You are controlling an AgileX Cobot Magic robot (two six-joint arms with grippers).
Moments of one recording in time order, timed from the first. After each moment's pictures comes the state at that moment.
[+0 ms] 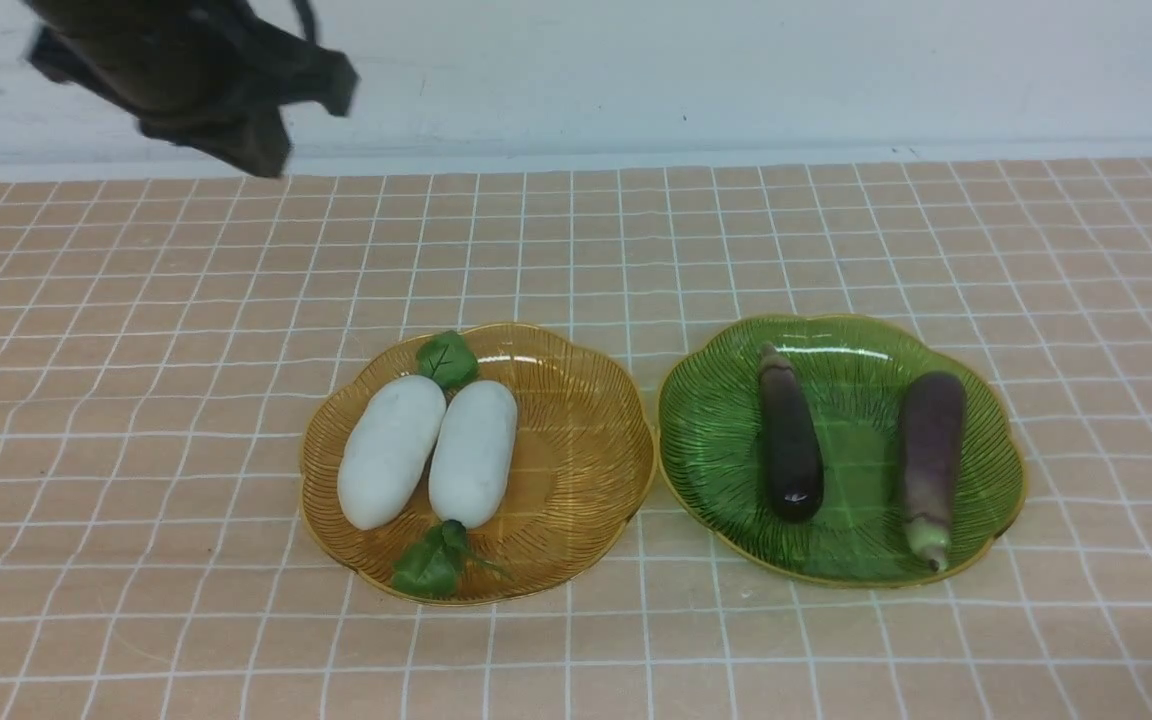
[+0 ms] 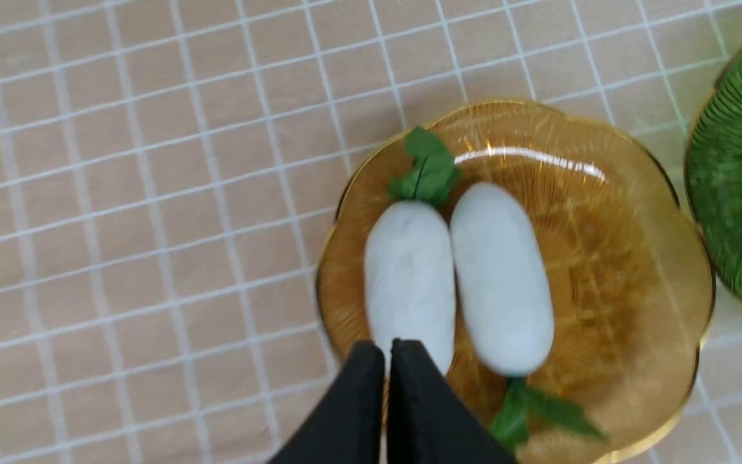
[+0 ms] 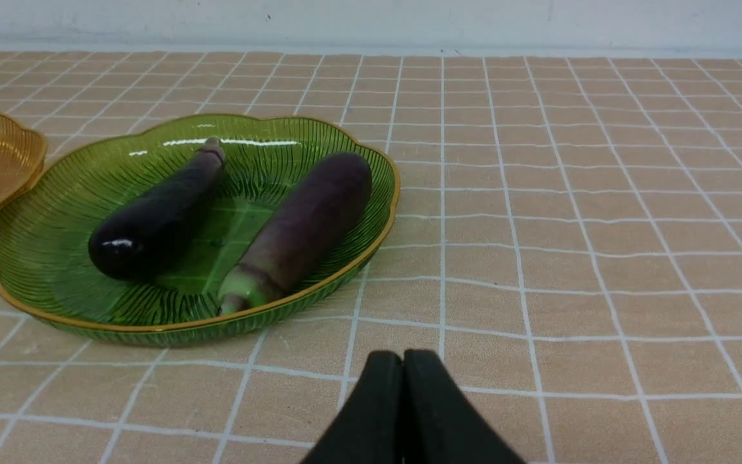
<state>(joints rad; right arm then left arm) 0.08 -0.01 0.02 -0.01 0.41 0.05 -0.23 1.56 -1.75 -0.03 1.24 0.00</state>
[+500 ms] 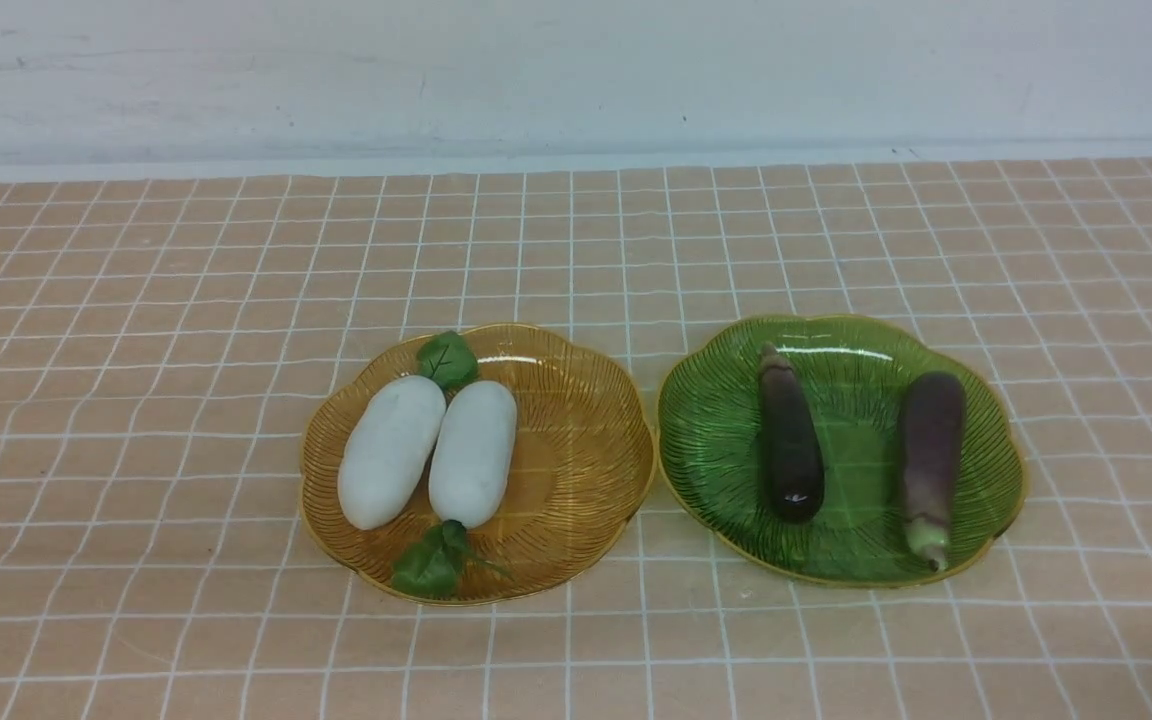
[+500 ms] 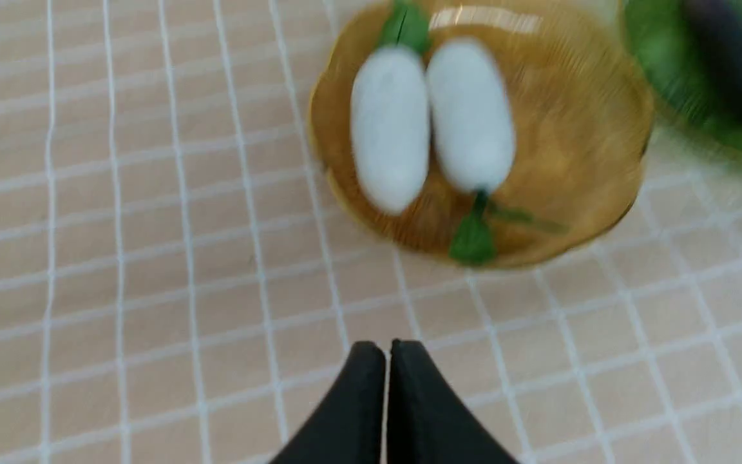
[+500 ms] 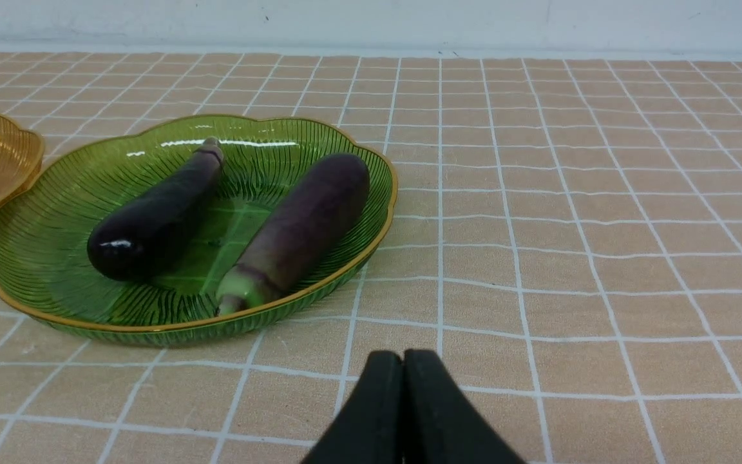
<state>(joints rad) 0.08 -0.01 0.02 -0.01 0.41 0.05 -0.23 0.55 -0.78 -0.08 0.92 -0.01</state>
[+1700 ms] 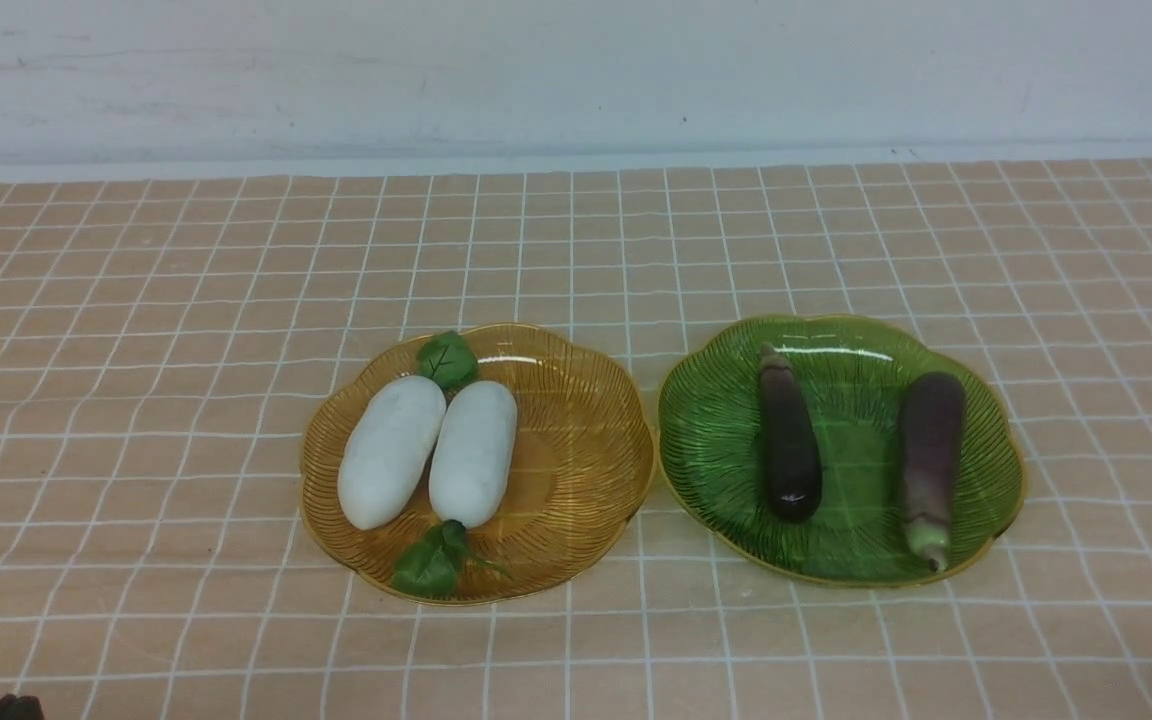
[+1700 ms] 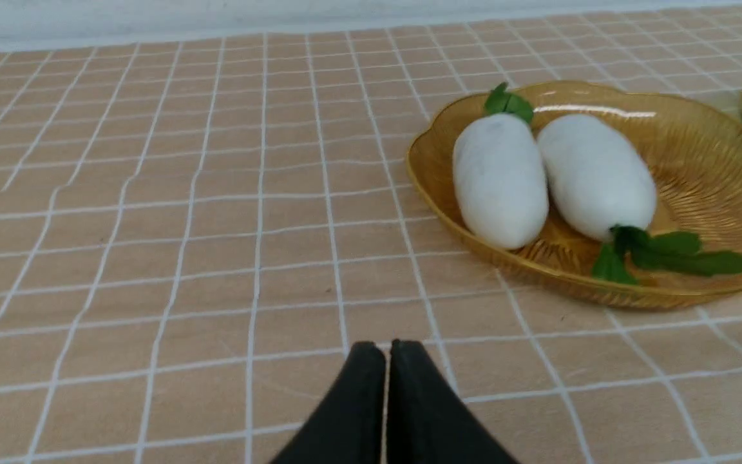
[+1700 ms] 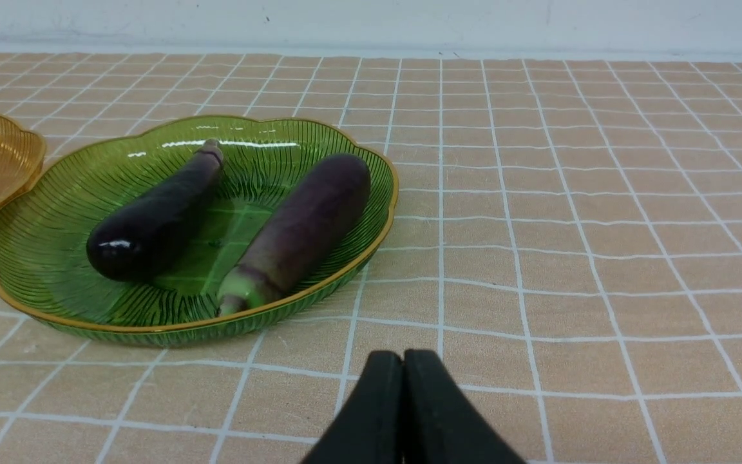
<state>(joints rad) 0.08 -0.01 0.02 -0.01 0.40 0.05 -0.15 -0.02 -0.02 0.02 0.38 -0.07</state>
